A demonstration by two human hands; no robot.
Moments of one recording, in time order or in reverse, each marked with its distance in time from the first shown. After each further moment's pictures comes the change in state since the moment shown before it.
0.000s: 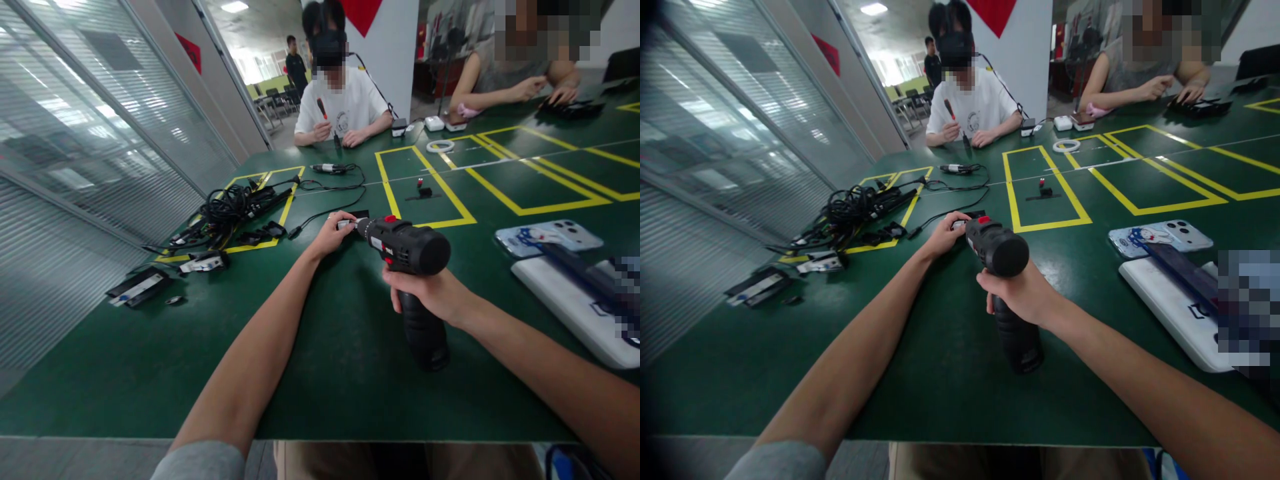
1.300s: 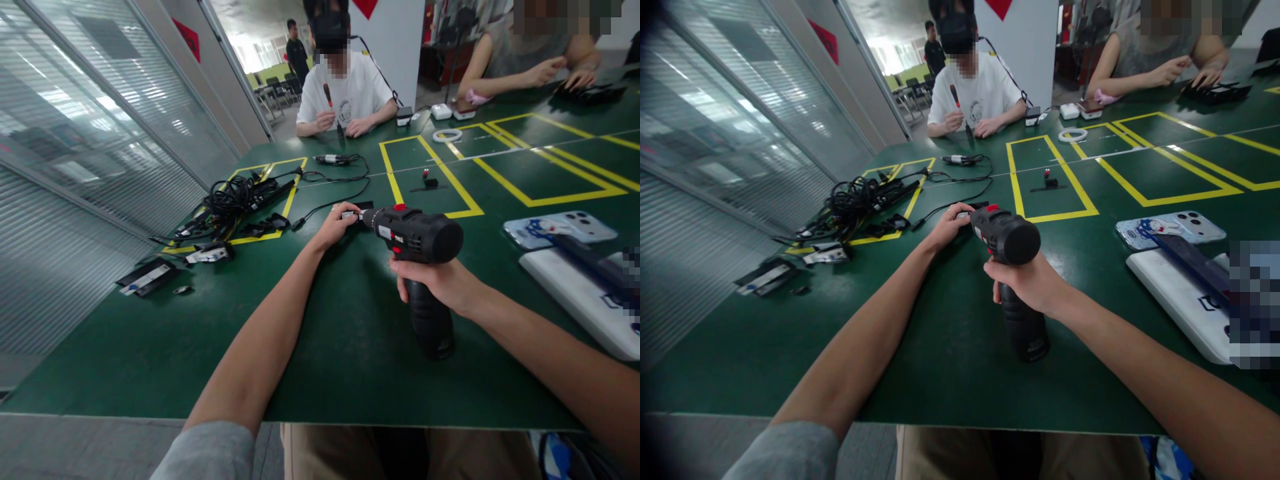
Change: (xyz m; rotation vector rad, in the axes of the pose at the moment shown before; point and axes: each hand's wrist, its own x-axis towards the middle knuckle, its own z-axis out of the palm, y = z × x) left_hand 0.001 0.012 0.001 -0.070 0.013 -0.079; right_hand 0.001 0.001 0.001 0.021 0.050 -0.026
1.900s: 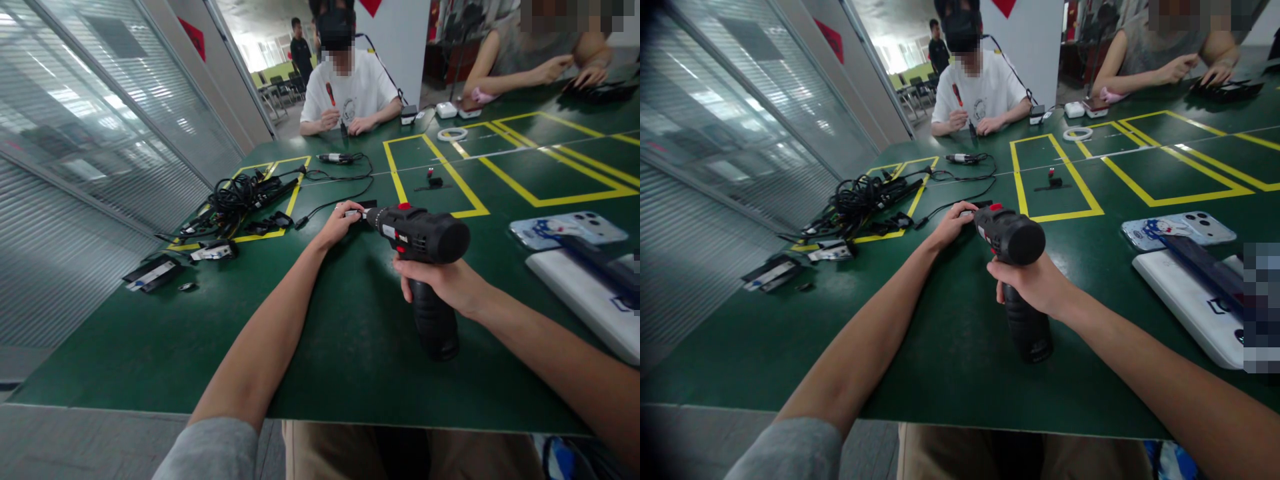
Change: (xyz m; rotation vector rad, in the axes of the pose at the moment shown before) left_hand 0.001 0.000 0.000 0.021 -0.003 -0.014; right_hand -0.001 0.002 -0.002 -0.051 -0.008 0.033
